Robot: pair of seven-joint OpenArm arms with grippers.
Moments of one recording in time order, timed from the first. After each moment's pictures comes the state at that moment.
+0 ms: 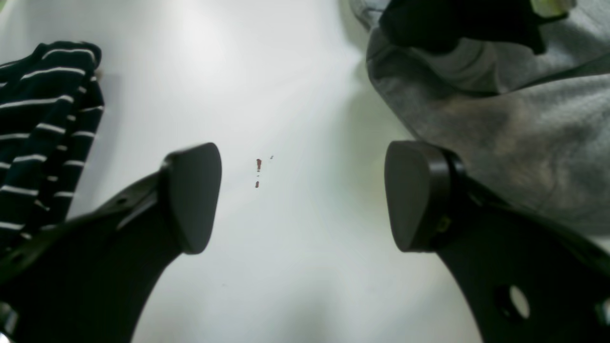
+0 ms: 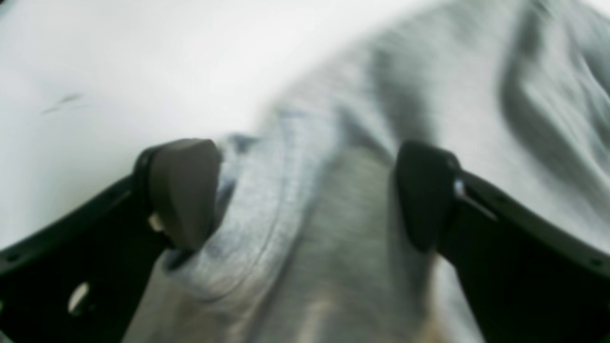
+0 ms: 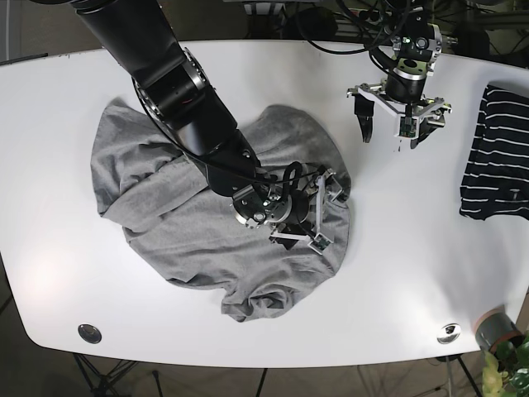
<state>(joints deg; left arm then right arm) 29.8 6.0 -19.3 112.8 7.2 -20.4 19.9 33.5 -8.2 -34.1 44.1 12.3 24.0 -24.3</state>
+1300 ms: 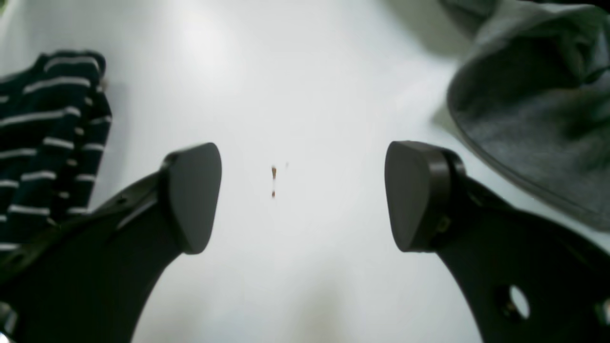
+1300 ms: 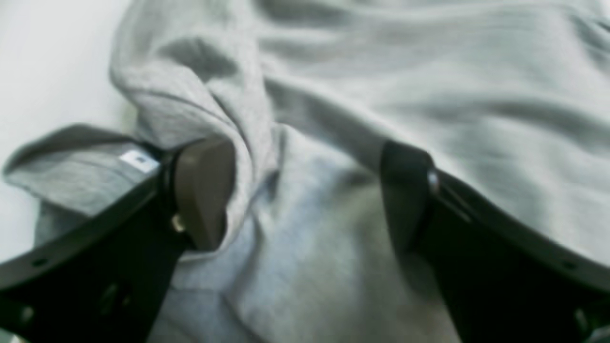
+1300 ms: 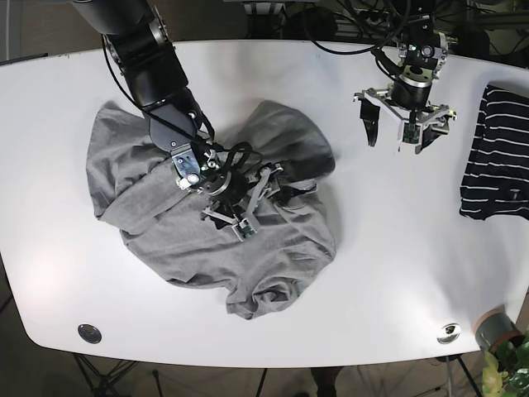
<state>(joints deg) 27.6 2.5 -19.1 110.0 7.2 -20.3 19.9 16.7 4.5 -23.3 68.4 13.1 15.4 -24.7</state>
